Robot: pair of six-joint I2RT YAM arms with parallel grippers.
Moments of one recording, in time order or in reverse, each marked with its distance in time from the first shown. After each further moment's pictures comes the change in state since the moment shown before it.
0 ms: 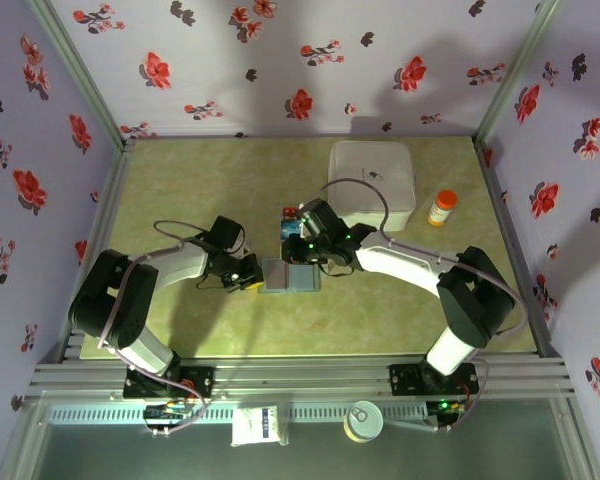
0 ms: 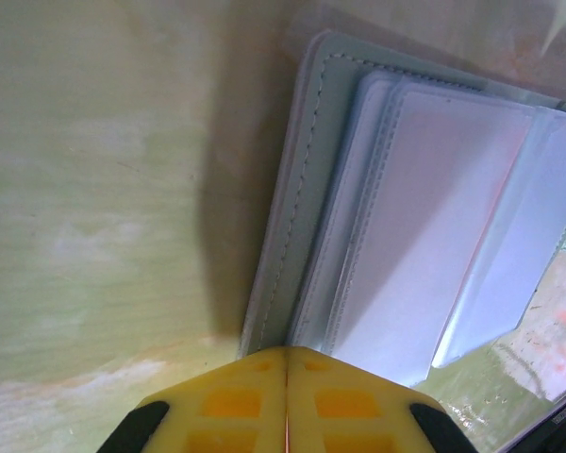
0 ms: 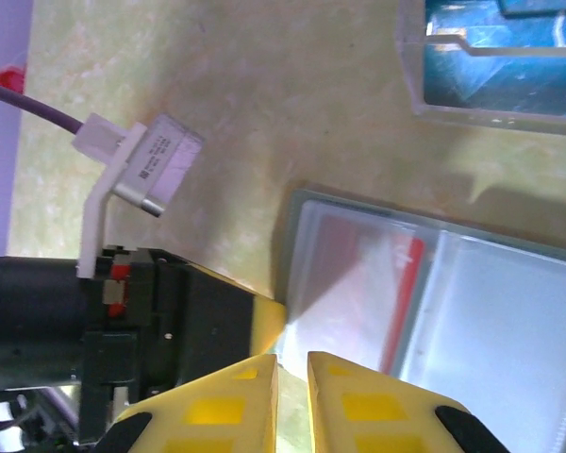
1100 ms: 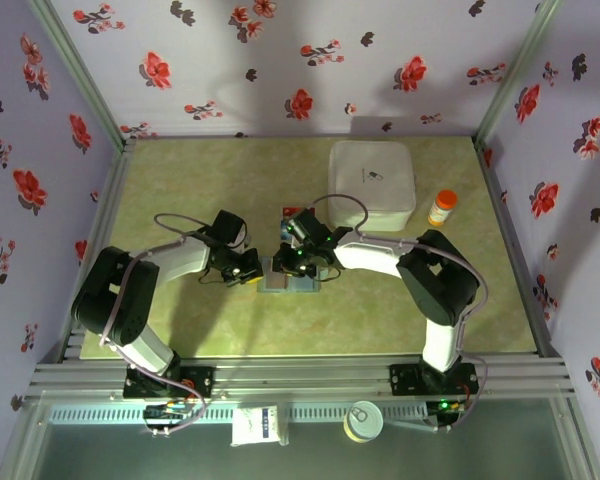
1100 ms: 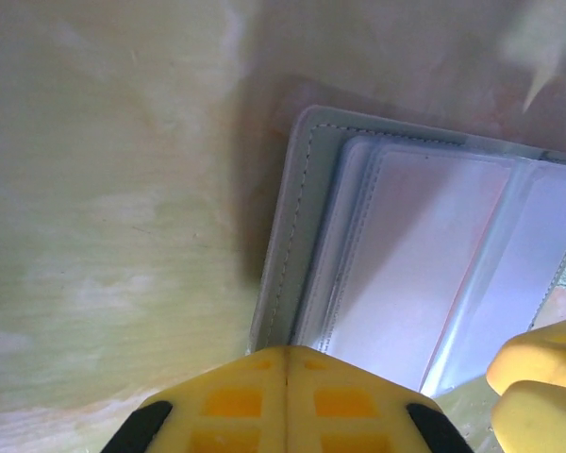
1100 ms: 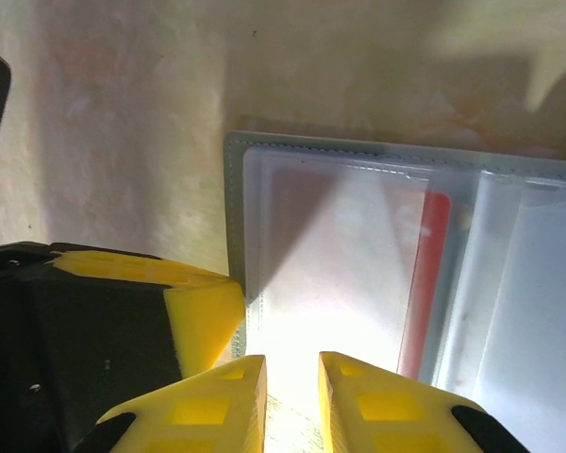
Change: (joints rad) left arm 0.000 0.022 0.063 -0.045 -0.057 0.009; right arm 0.013 0.212 0.045 0.021 -0.097 0.160
